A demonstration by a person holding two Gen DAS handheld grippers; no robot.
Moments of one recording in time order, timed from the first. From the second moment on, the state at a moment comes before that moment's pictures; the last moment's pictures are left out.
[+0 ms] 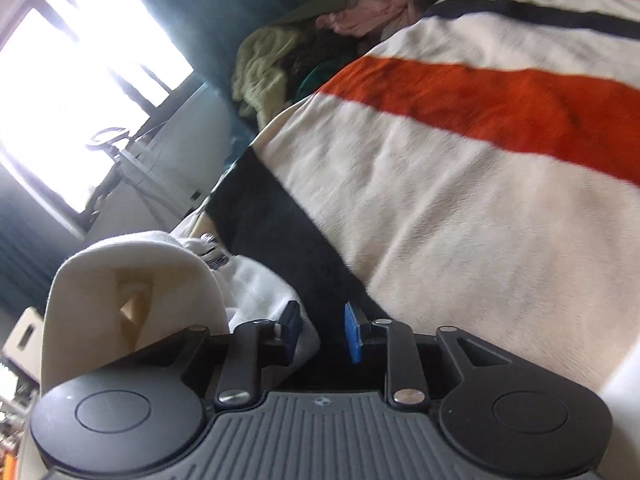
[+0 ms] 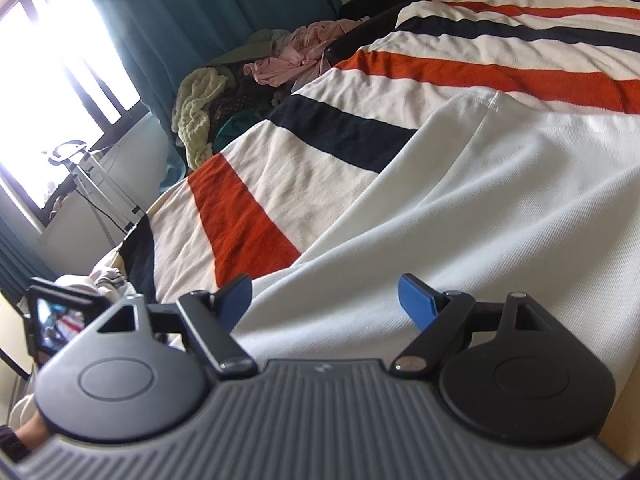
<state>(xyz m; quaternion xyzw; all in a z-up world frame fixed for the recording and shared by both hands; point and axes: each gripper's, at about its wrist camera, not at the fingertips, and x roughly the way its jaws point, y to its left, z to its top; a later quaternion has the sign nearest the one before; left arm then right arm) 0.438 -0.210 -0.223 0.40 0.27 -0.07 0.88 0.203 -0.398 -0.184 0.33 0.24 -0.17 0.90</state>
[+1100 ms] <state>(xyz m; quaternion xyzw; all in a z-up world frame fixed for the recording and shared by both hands) 0.392 -0.309 -0.122 0.24 0.19 -0.10 0.95 0.195 -0.415 -0.179 0.36 0.21 -0.19 0.89</state>
